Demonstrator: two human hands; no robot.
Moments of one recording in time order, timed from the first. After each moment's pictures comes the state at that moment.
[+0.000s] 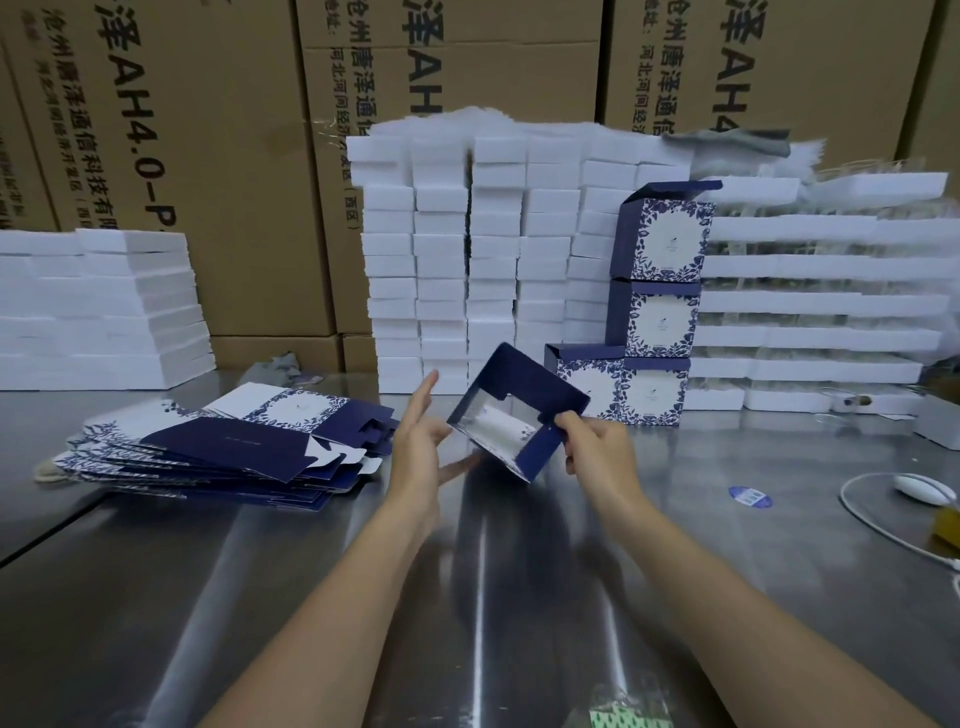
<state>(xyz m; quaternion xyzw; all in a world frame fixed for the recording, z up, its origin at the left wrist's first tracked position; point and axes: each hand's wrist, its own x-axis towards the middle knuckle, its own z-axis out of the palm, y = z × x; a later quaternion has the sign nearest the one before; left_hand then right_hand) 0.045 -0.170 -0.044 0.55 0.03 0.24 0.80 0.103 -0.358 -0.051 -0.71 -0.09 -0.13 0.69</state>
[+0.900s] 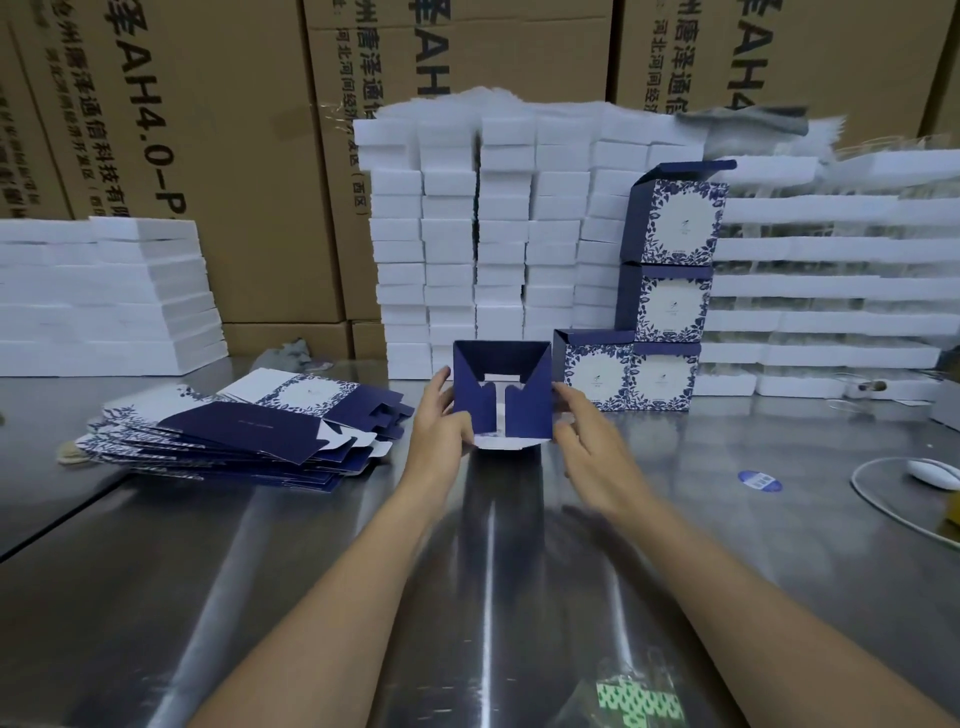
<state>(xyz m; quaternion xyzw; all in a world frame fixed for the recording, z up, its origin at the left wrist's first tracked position) 0.044 -0.175 -0.045 0.63 0.02 0.22 0.74 0.112 -0.365 -0.077 -0.82 -0.28 -0.19 0.46</state>
